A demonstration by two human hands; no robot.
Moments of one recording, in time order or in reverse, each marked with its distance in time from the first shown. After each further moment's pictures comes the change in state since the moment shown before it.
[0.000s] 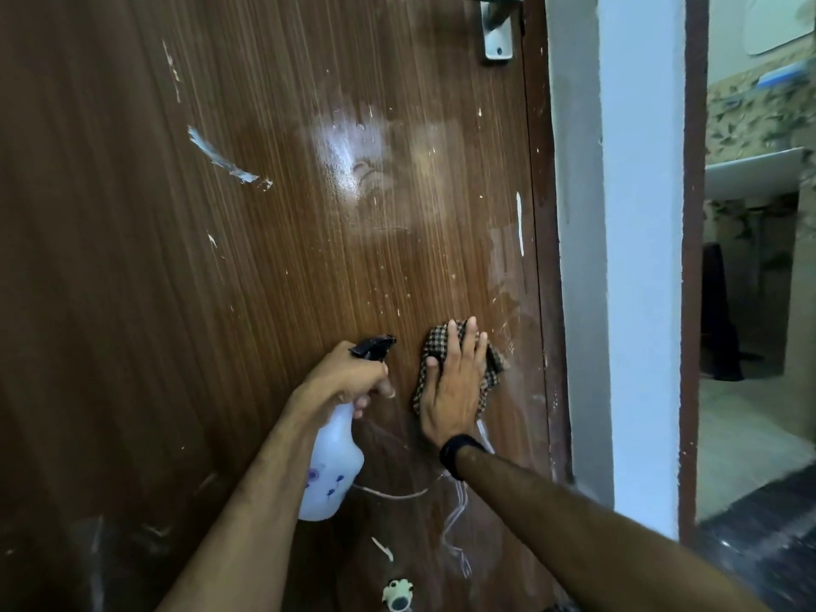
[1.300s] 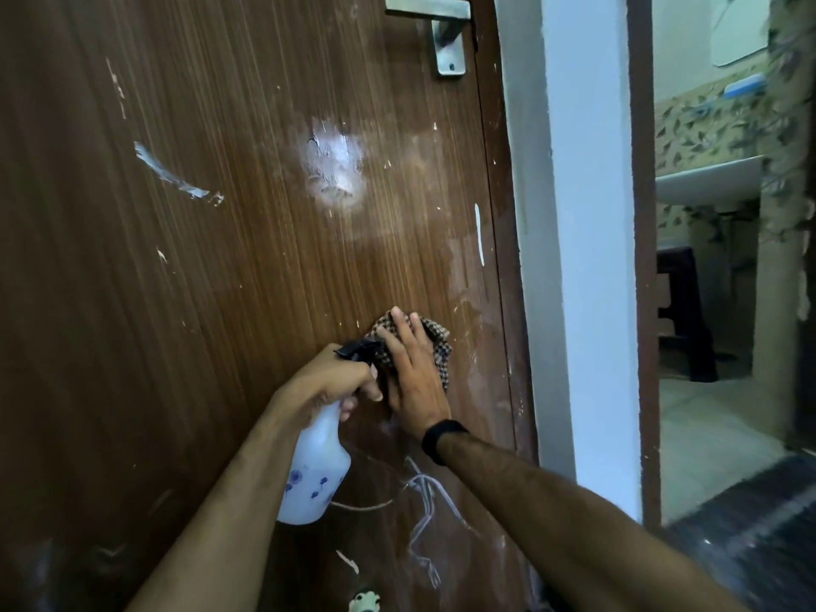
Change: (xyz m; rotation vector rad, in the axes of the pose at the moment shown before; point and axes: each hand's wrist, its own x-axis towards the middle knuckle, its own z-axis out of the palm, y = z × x) left_hand 0.001 0.029 0.027 -0.071 -0.047 -0.007; right_hand 0.039 0.014 -0.020 0.060 -0.181 -0.407
